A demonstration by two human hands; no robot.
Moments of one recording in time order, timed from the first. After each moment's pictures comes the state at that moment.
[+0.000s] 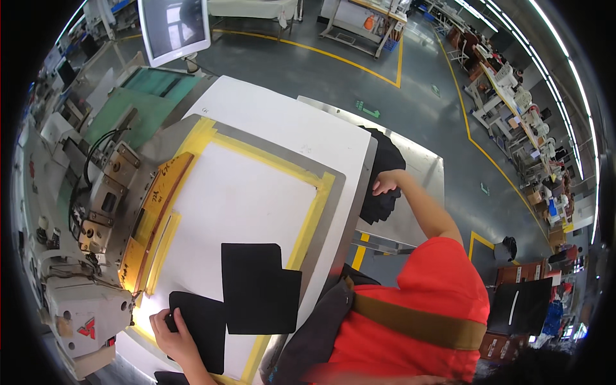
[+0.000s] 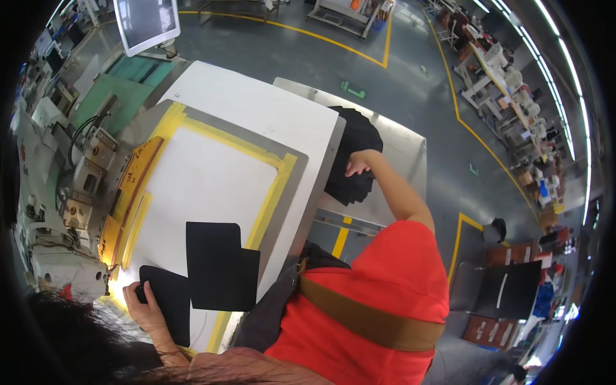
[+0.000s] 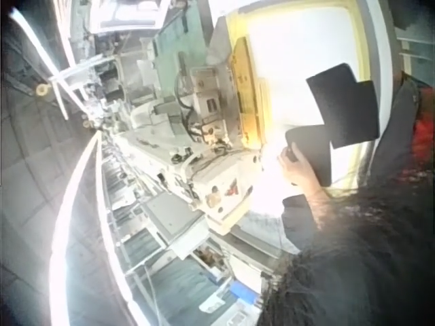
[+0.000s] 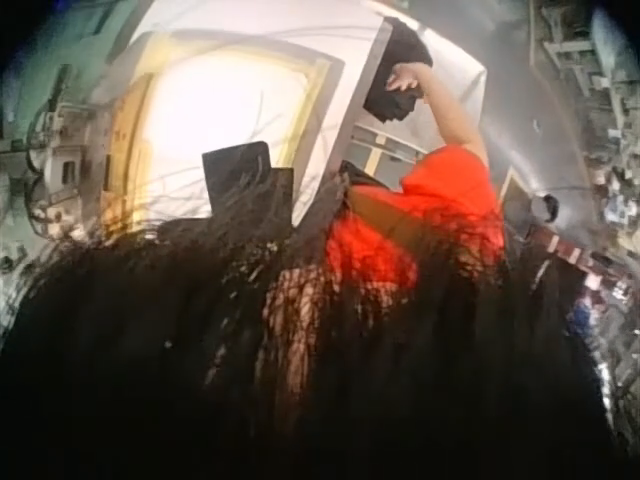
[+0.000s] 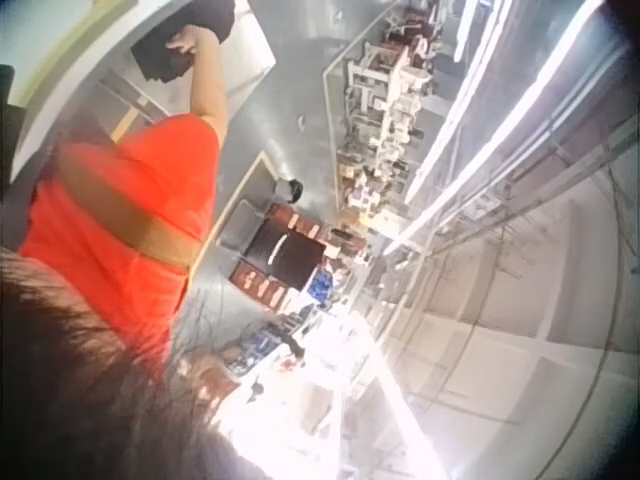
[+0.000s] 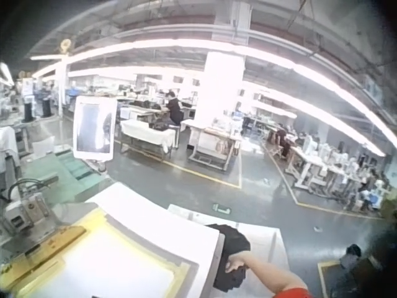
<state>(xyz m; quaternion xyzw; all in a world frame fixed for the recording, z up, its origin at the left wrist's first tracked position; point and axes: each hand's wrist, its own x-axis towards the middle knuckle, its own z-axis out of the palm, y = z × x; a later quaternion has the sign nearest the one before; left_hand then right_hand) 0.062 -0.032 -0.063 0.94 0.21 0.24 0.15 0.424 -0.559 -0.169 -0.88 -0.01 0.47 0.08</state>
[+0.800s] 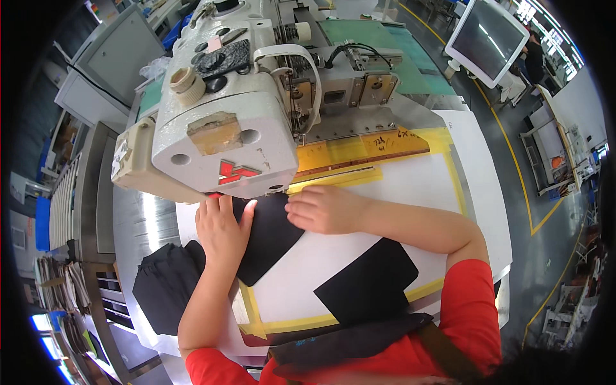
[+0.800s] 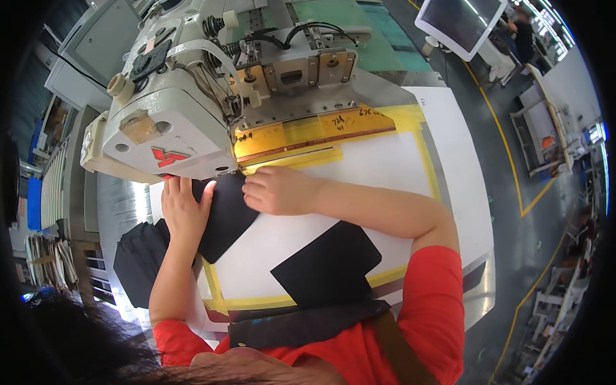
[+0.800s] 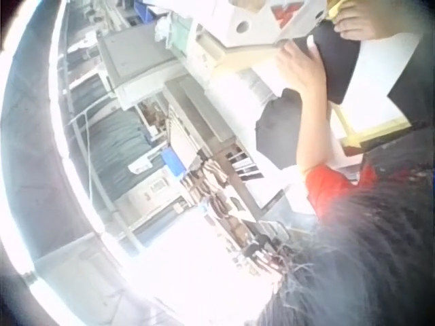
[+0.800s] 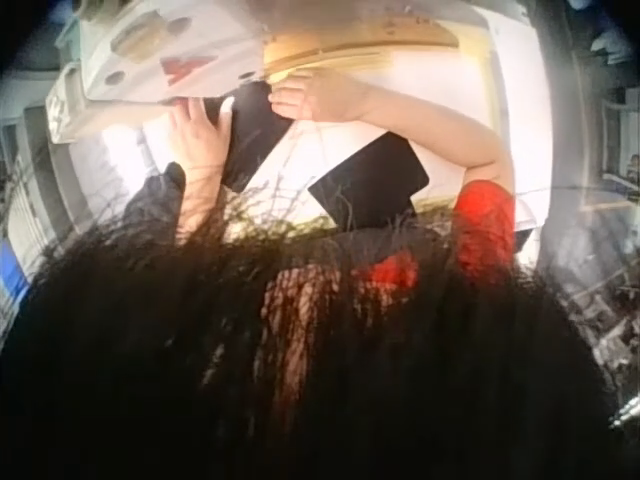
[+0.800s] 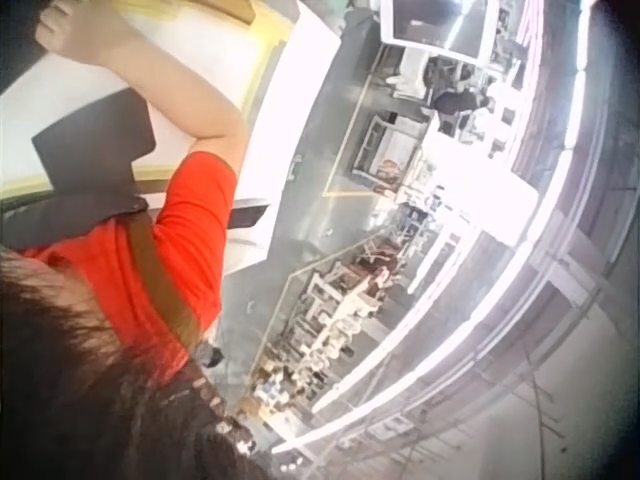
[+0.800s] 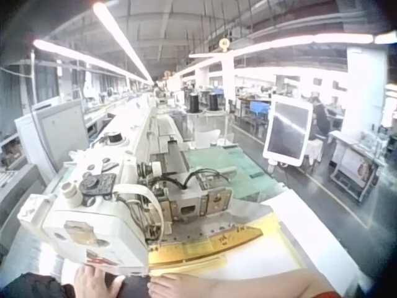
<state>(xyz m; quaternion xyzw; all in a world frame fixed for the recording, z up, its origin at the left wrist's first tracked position) 0.047 0.002 -0.049 0.89 0.40 0.23 -0.06 0.275 -0.079 -0.078 -0.34 -0.91 -0.14 0.22</state>
